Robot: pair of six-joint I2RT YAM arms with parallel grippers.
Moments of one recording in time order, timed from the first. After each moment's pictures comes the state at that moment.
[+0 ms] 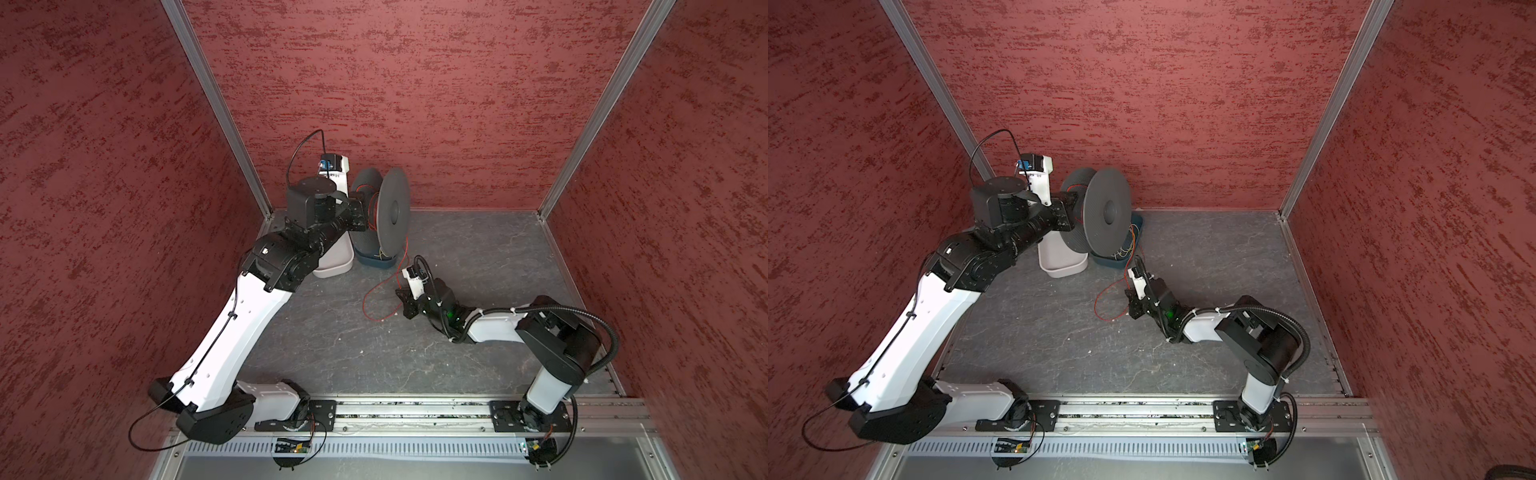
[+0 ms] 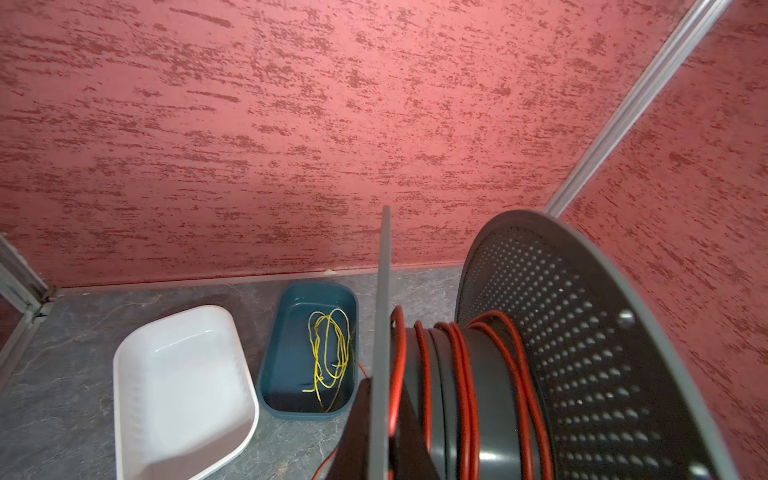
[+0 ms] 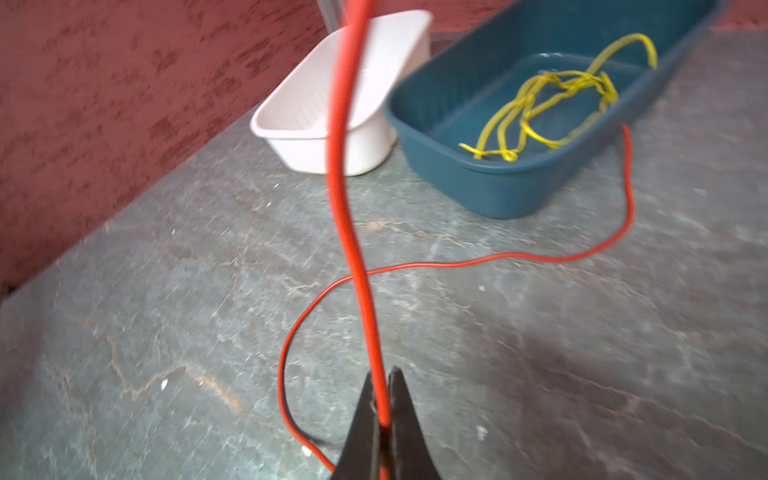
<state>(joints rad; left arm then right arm) -0.56 1.32 1.76 -0.70 -0.25 -0.31 0.84 1.72 0.74 0.58 -0.01 0.26</state>
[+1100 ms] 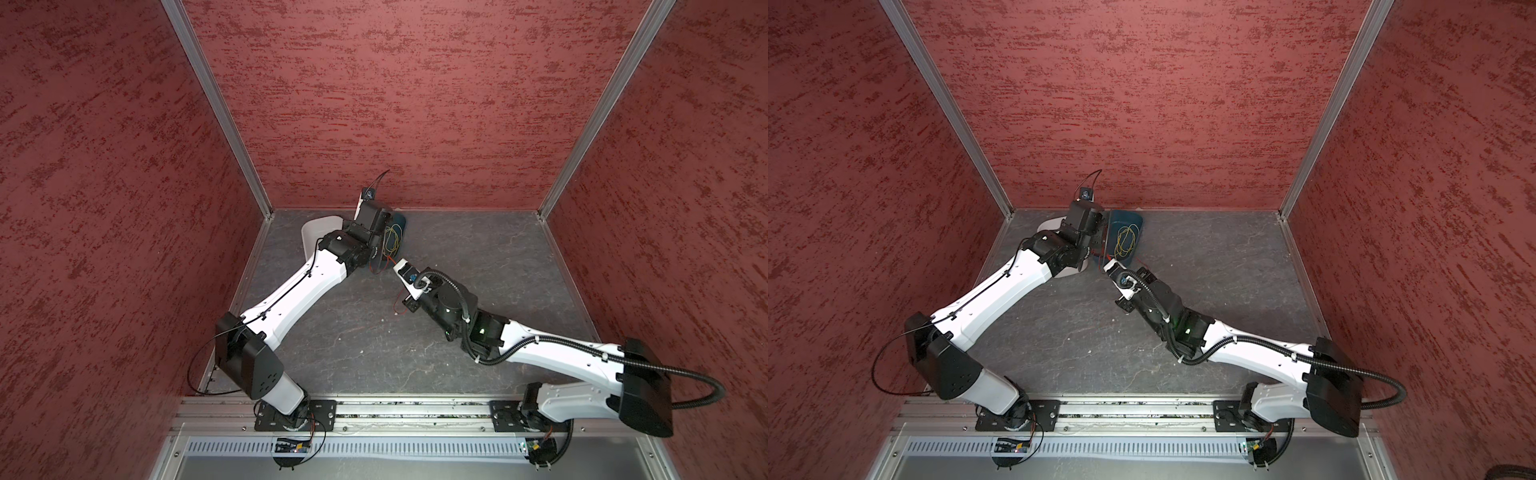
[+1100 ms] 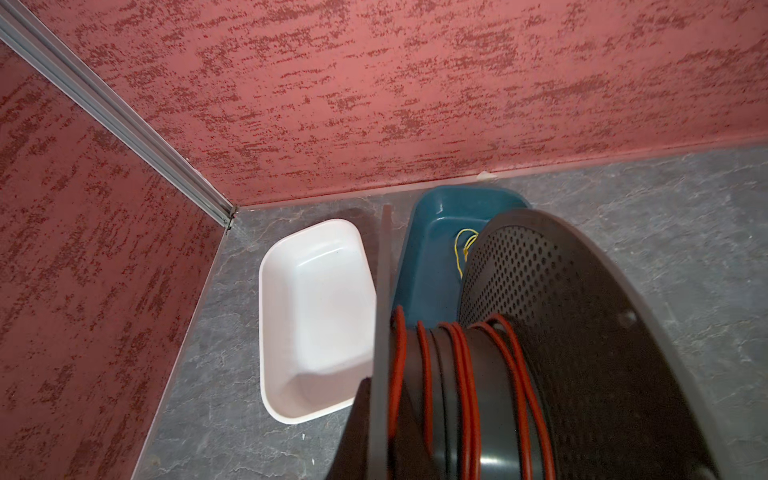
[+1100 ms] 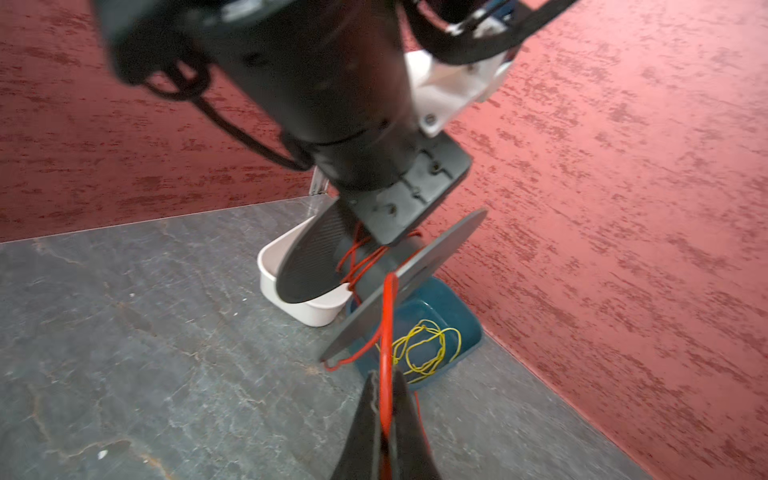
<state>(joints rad) -0.60 1.56 1.54 -0.65 -0.66 -0.21 1.04 1.29 0.87 0.35 0.40 -0.31</state>
